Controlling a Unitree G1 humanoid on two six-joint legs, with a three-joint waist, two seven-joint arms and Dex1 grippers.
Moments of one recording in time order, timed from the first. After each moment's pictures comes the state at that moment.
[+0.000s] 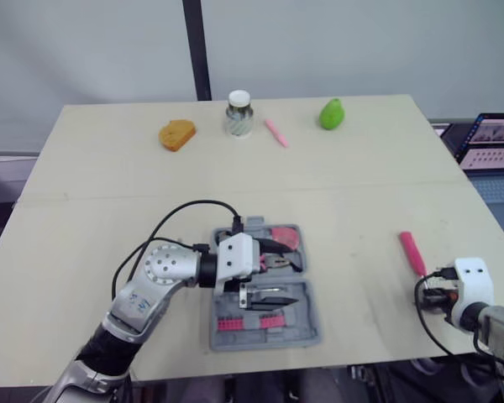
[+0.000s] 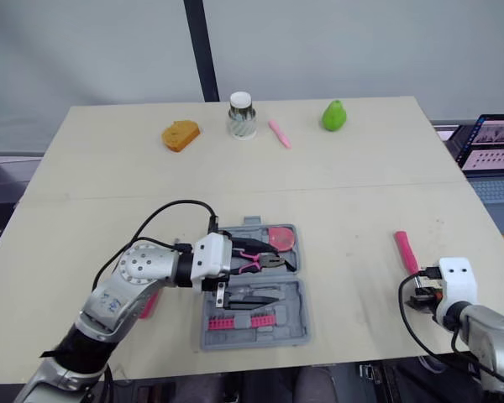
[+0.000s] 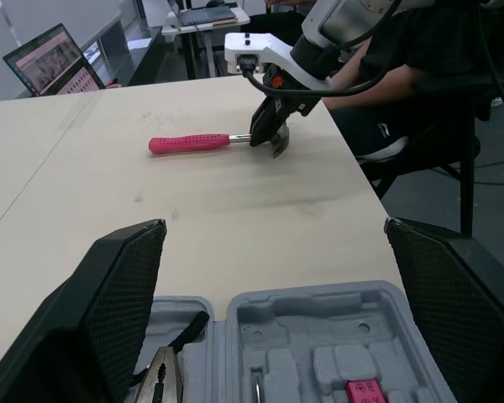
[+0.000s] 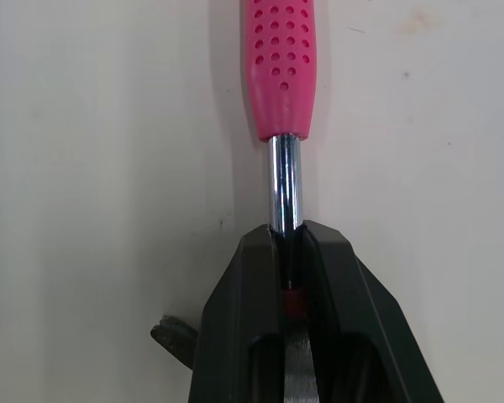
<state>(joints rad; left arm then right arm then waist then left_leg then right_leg) -0.34 0.48 -0.32 -0.38 -0.28 0.31 -0.93 0.11 -0.70 -0.38 -0.13 0.33 0.87 0.45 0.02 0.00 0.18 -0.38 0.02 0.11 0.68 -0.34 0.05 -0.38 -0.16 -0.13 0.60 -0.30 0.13</state>
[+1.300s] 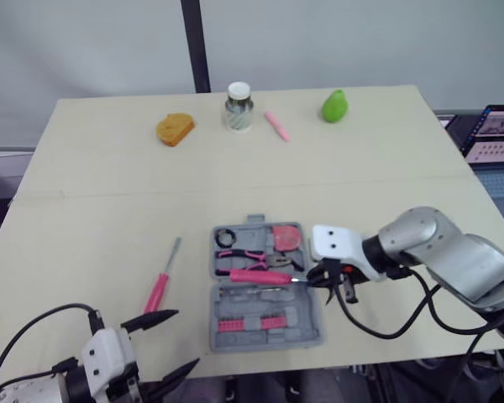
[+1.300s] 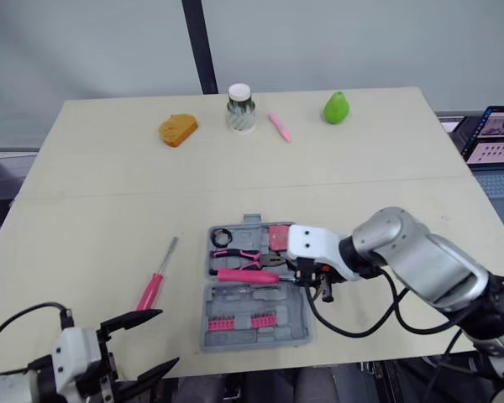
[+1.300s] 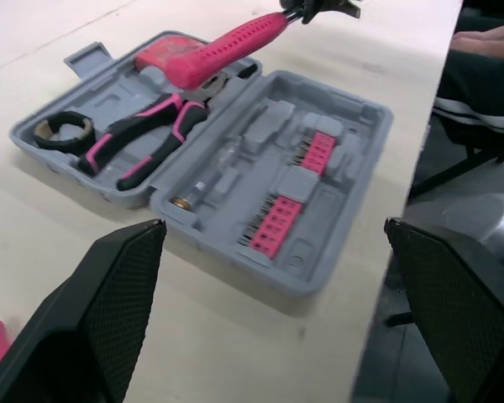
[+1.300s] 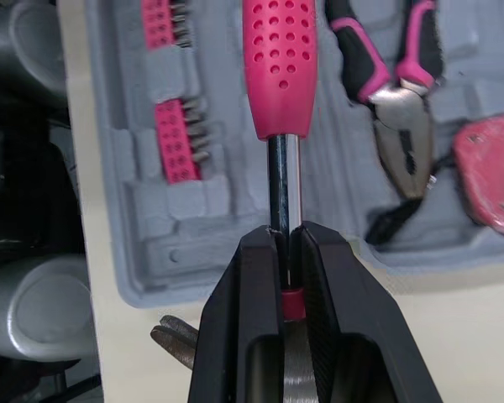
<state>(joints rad) 0.78 0.54 0.31 -0.66 -0.38 -0.04 -0.91 -0.70 -0.98 0.53 -0.56 0.33 0.98 1.15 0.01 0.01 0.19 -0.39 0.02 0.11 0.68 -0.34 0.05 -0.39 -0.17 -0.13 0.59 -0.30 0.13</state>
